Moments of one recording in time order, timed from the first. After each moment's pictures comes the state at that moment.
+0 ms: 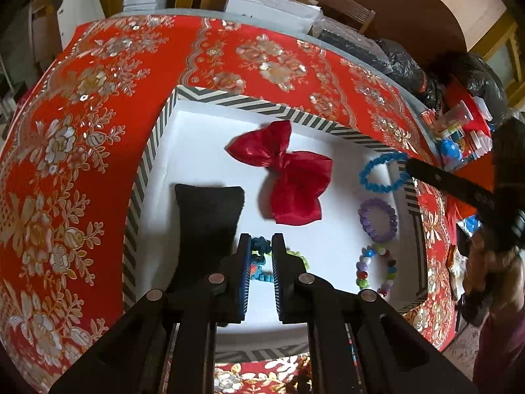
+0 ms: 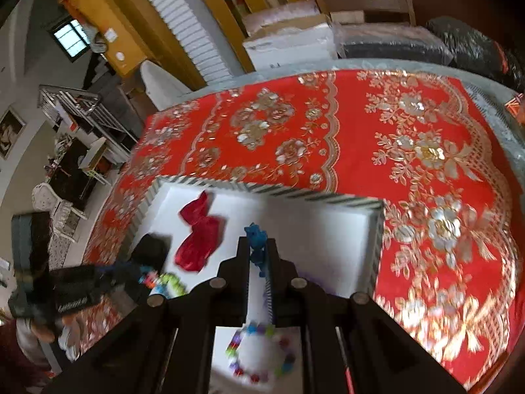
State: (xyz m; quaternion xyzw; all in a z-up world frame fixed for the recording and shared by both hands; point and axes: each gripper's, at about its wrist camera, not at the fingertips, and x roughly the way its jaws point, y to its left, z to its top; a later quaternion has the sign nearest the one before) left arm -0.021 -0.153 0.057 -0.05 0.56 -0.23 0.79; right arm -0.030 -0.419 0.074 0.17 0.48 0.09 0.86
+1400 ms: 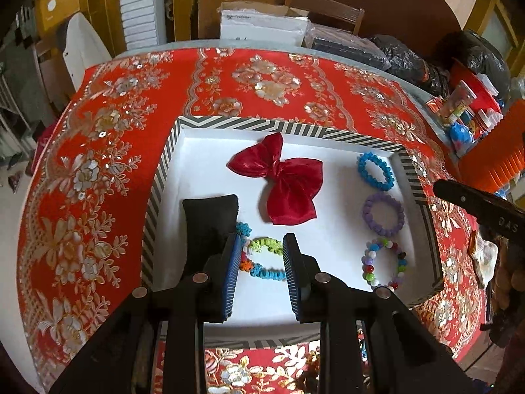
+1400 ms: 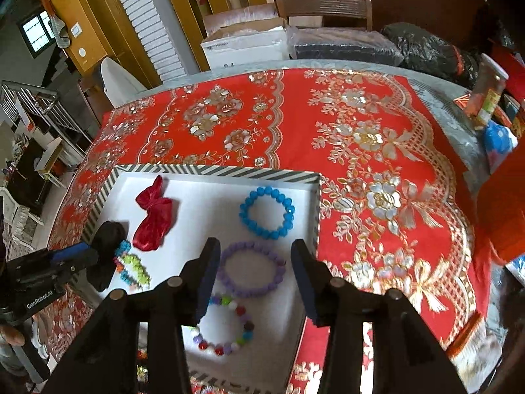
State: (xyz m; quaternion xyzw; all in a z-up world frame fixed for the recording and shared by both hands) left arm -0.050 -0.169 0.084 0.03 0.51 -0.20 0.83; right arm -0.093 -0.419 0.097 0.12 0.48 -0.01 0.87
